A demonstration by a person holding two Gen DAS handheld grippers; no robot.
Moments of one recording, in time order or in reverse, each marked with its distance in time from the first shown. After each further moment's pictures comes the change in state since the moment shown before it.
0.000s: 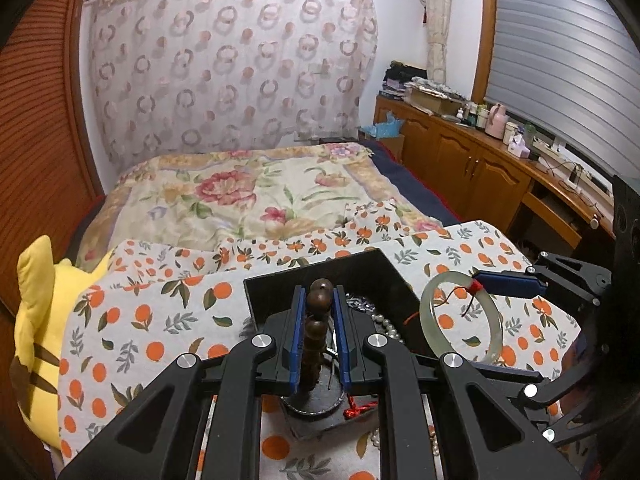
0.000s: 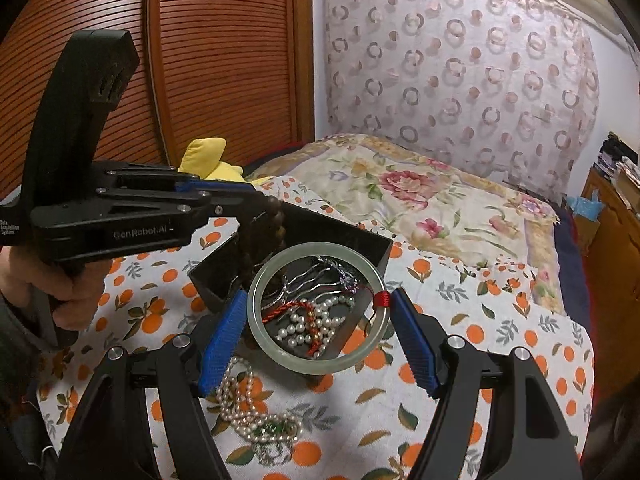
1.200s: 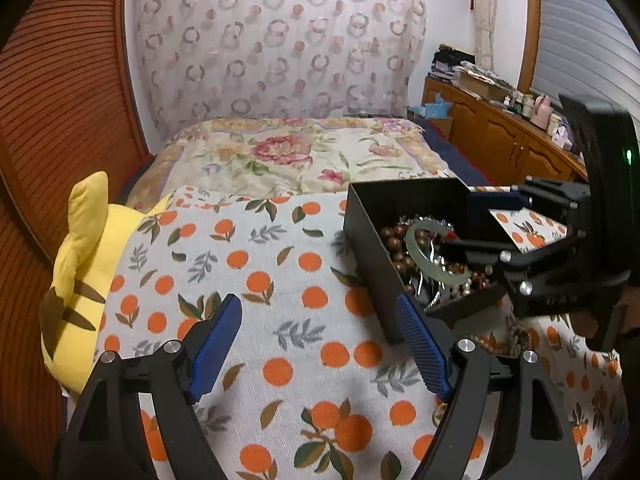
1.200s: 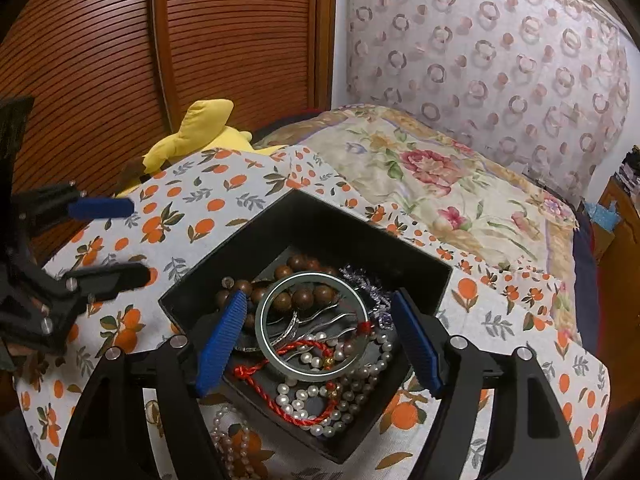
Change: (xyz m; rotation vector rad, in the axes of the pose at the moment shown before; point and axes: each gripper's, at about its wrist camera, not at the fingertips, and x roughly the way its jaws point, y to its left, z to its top) left arm -0.032 0.049 -0.062 -0.072 0.087 0.152; right arm 0.075 0.019 0.028 -0.073 0.122 0.021
